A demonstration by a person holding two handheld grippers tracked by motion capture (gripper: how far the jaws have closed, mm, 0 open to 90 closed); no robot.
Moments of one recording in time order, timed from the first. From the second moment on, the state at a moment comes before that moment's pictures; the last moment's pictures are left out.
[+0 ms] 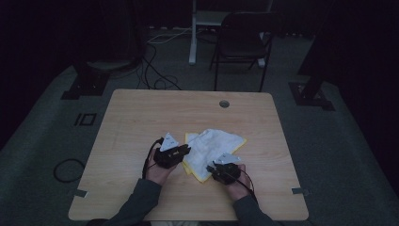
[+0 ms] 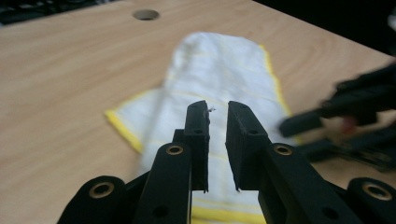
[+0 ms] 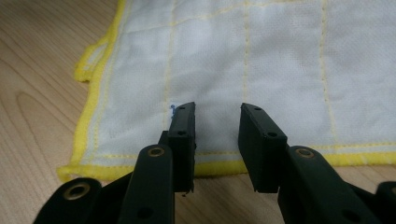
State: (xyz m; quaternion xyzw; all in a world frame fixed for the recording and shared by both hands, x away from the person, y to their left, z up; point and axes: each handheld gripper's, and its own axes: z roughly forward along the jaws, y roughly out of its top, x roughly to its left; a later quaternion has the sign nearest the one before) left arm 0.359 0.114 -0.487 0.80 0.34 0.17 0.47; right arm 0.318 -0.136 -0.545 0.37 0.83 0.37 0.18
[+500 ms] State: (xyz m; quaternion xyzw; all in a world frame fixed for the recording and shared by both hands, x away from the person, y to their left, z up) left arm 0.431 0.104 -0.508 0.82 0.38 0.16 0.41; right arm 0.318 -0.137 -0.545 0.37 0.83 0.37 0.18
